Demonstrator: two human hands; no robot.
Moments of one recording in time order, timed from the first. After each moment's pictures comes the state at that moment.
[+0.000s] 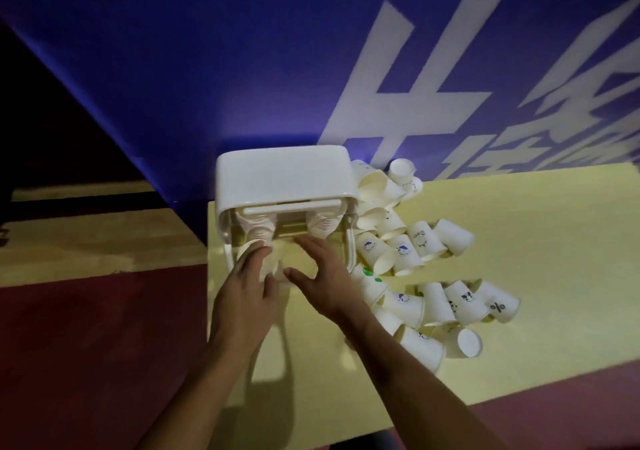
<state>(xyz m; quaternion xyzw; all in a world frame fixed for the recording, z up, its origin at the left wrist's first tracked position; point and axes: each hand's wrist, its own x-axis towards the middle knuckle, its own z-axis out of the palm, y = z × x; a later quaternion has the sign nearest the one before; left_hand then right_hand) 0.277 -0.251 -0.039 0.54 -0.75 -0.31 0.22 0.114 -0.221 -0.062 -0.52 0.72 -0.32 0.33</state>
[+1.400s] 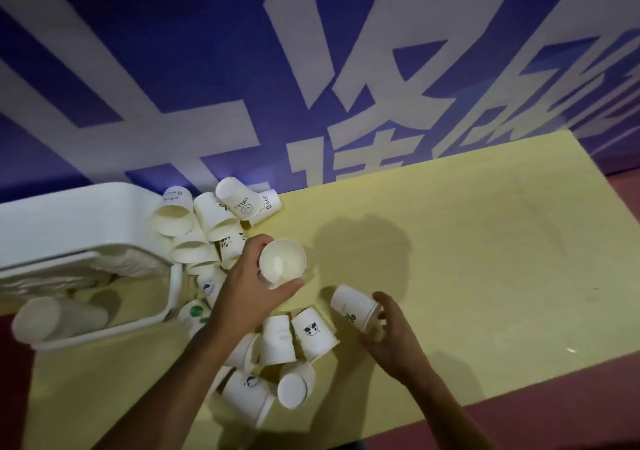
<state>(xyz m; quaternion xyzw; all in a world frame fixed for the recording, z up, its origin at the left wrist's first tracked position) -0.093 -0.189 -0.044 0.51 -0.72 -0.43 0.17 -0.305 0.013 -0.149 -0.39 0.80 -0.28 0.37</state>
